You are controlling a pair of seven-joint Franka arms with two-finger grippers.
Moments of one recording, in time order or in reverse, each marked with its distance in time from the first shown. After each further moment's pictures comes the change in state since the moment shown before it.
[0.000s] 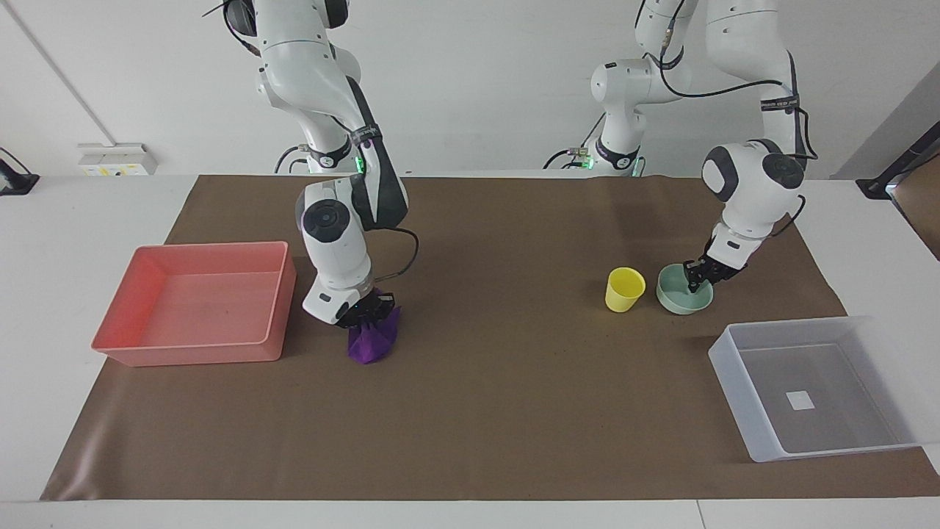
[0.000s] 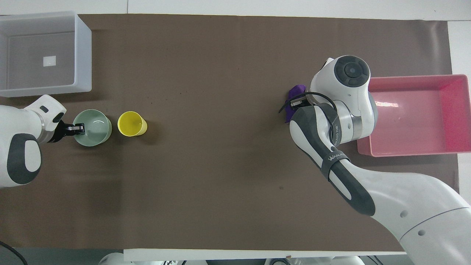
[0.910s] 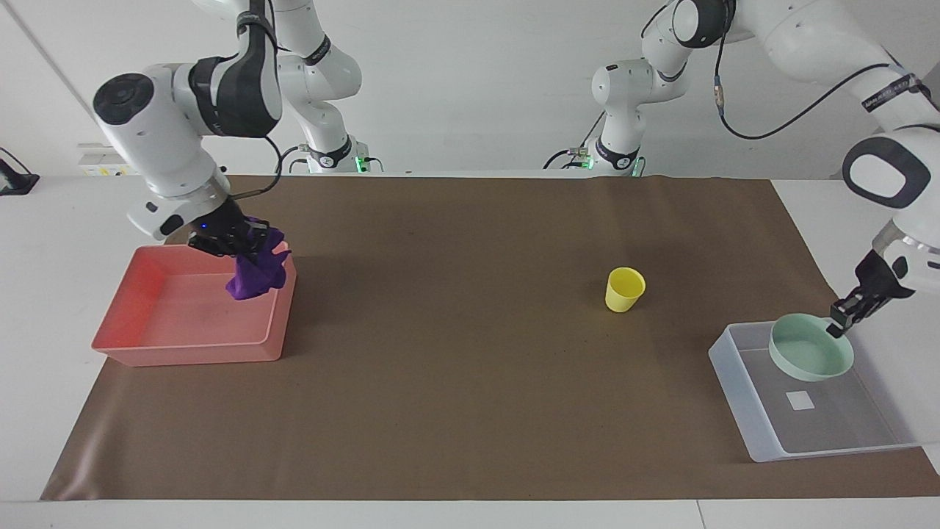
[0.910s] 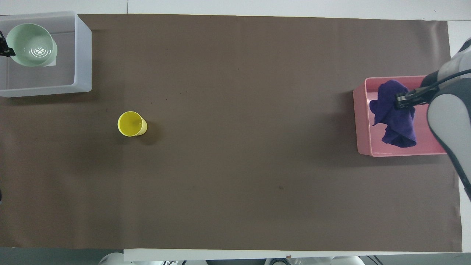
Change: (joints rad) left arm 0.097 0.451 0.051 0.864 -0.133 -0.241 -0.119; right arm -0.374 -0.321 -0.021 0.055 -0.031 -0.439 -0.271
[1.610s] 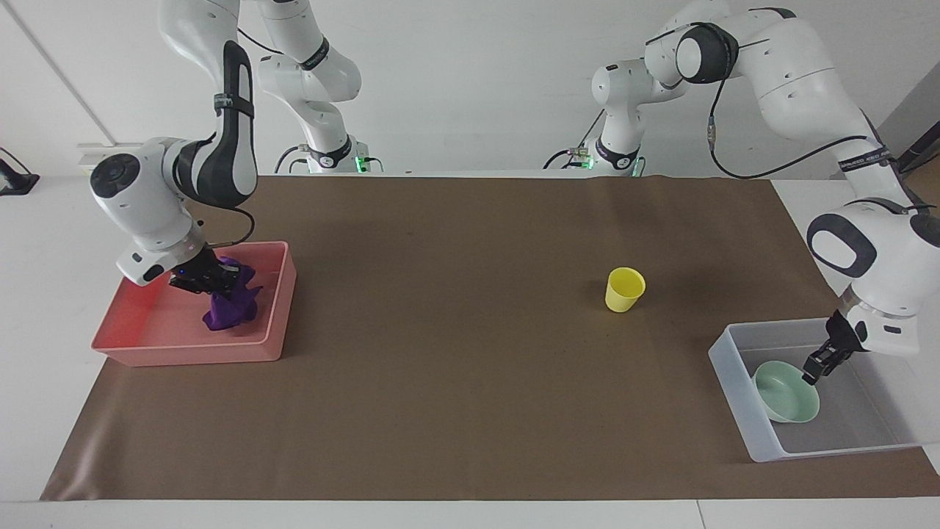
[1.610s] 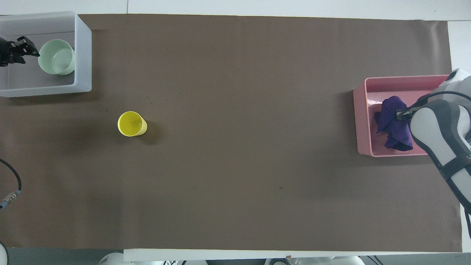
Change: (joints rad) left arm -0.005 0.046 0.012 -0.018 0.030 0.083 -0.029; right arm -0.085 0.119 0.001 -0.240 0.000 0.374 -0.064
